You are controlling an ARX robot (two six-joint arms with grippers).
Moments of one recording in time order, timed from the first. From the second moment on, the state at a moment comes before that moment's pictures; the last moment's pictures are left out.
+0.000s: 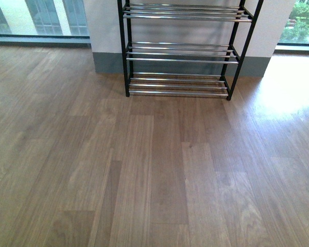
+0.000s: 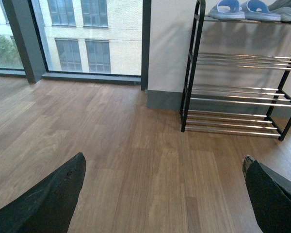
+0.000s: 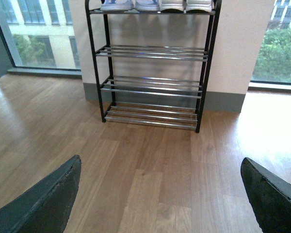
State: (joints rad) left arm 0.00 0.02 0.01 0.00 0.00 0.00; right arm 0.00 0.00 0.02 0.00 0.00 -0.01
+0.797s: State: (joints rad) left arm 0.00 0.02 0.01 0.00 0.00 0.00; right arm 0.00 0.00 0.02 0.00 0.00 -0.01
